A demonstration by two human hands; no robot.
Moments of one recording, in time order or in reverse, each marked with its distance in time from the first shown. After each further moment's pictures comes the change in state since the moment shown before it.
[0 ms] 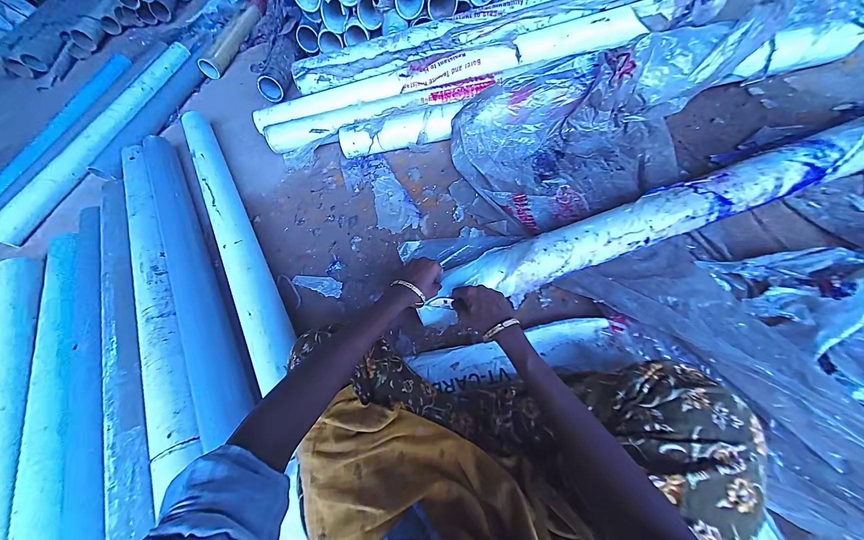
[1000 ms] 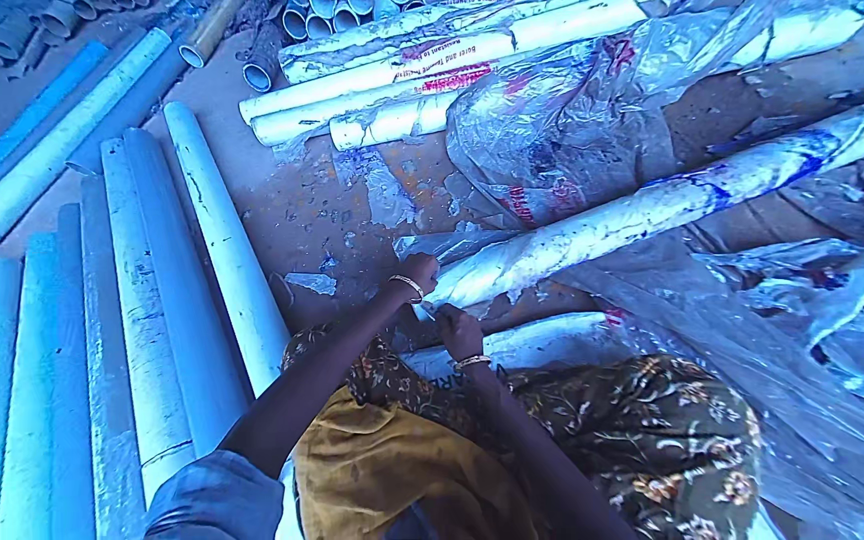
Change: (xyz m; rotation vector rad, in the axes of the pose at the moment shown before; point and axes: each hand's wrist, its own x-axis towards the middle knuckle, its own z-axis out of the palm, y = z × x) left_hand 0.007 0.002 -0.003 -0.016 -0.043 -0.020; right_hand -0.001 -0.023 0.072 0.497 0.234 0.176
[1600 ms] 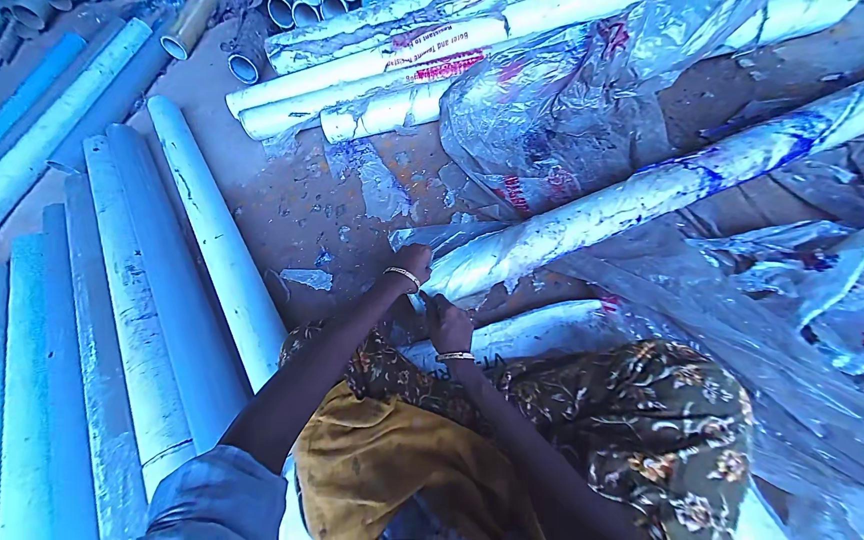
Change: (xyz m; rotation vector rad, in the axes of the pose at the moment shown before) left_hand -0.001 0.001 0.002 -0.001 0.054 -0.049; right_hand -0.011 -0.022 0.011 -0.065 0.093 0.086
